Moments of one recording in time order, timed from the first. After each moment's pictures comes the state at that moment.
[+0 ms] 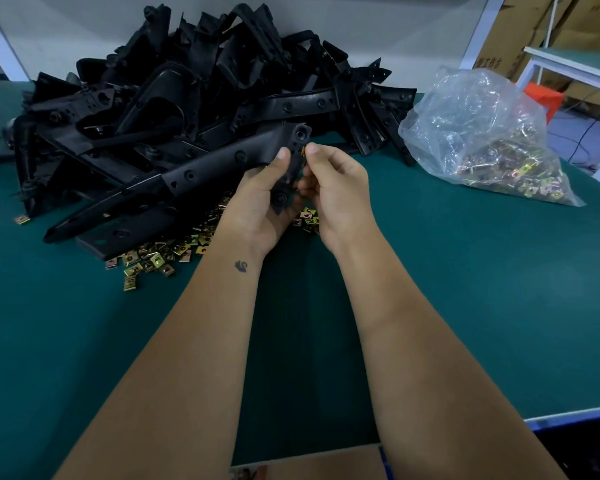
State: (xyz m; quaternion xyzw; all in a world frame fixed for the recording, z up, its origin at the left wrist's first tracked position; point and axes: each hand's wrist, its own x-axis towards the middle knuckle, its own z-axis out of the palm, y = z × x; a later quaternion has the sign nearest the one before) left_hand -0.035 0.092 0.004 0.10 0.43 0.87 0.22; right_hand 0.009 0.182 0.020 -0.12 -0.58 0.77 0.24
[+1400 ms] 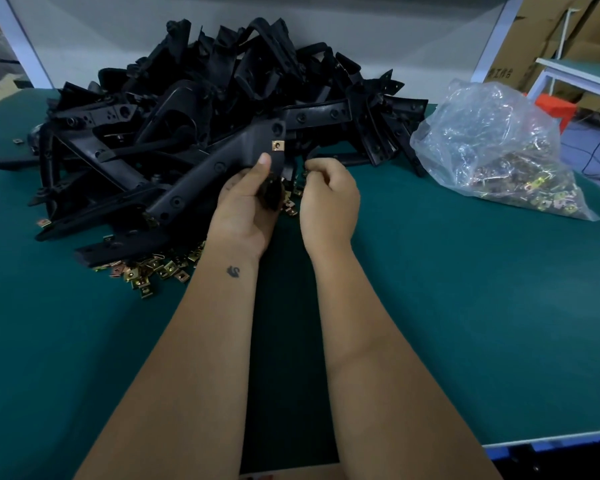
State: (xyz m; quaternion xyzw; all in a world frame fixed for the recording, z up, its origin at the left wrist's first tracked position) left_hand -0.043 0.073 0.008 0.01 0.38 0.91 0.15; right_hand -0.002 0.151 0.015 -0.21 -0.73 0.55 0.33
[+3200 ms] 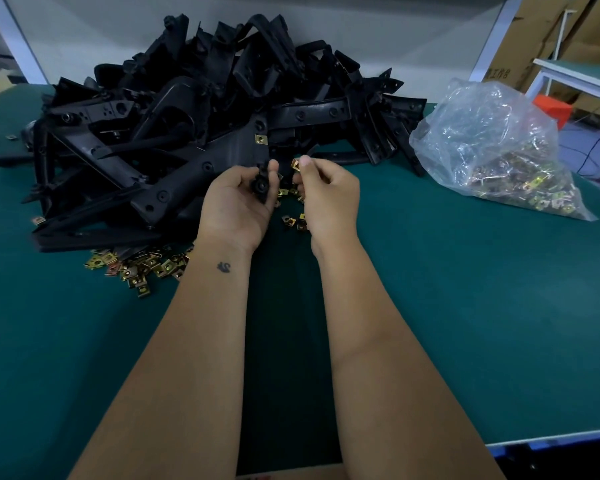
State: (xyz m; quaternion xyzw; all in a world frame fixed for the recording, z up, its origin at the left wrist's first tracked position) left_hand -0.046 0.065 0.014 -0.03 0.24 0.95 0.18; right_hand -0.007 0.158 0.015 -0.18 -0.68 0.65 0.30
